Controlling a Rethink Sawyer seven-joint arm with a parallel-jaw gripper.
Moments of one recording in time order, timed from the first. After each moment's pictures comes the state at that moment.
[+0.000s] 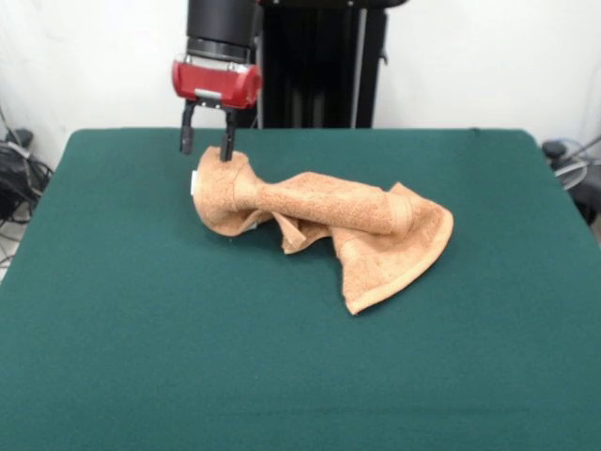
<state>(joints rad) -0.54 -0.61 -0.12 2.05 -0.63 -0.39 2.14</state>
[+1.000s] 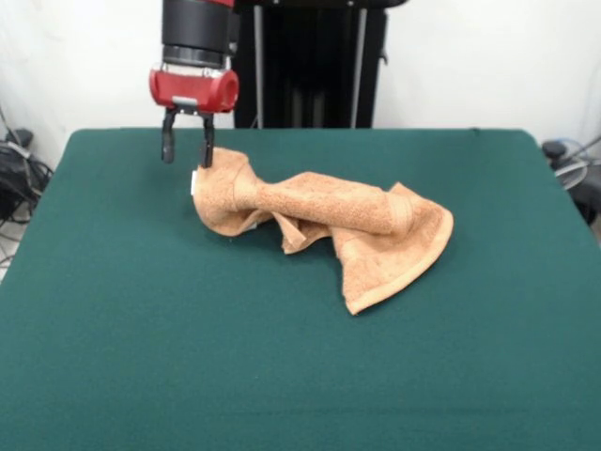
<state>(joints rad) -0.72 -0.60 0.02 2.04 -0.70 -0.40 2.14</state>
